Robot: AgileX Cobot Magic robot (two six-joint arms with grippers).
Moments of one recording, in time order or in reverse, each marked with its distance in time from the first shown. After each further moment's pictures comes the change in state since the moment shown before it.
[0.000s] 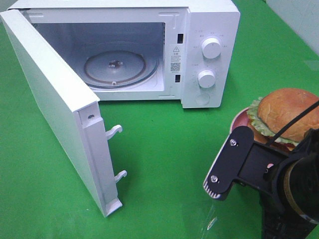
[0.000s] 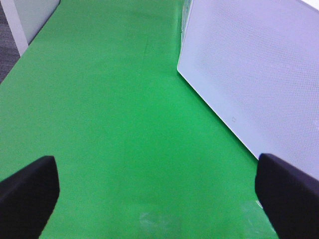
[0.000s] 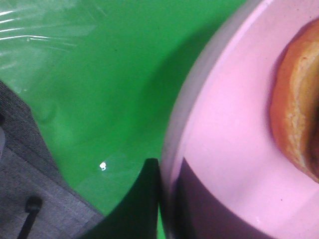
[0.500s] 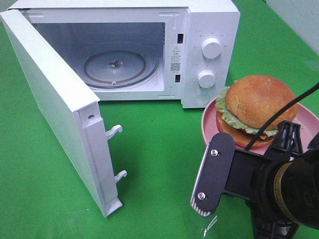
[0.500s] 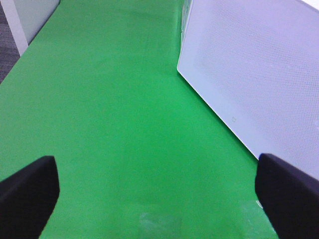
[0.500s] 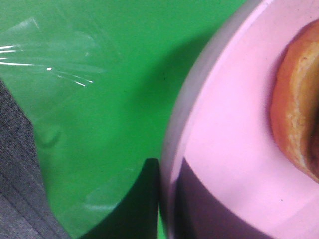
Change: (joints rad) left arm 0.000 0.000 0.000 0.000 0.000 0.000; right arm 0.045 0.000 0.003 -0.111 -0.072 -0.073
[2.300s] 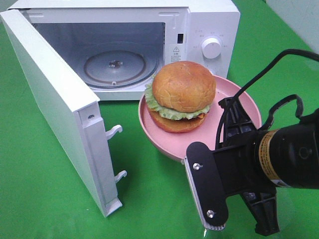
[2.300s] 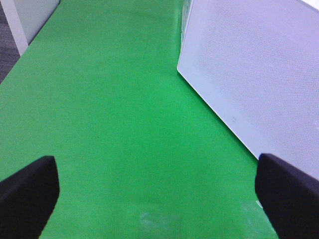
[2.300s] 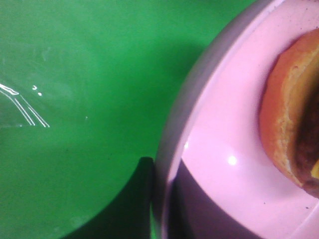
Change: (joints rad) left arm 0.000 0.000 0.000 0.000 0.000 0.000; right arm -0.214 0.000 0.002 -0.096 -0.399 -0.647
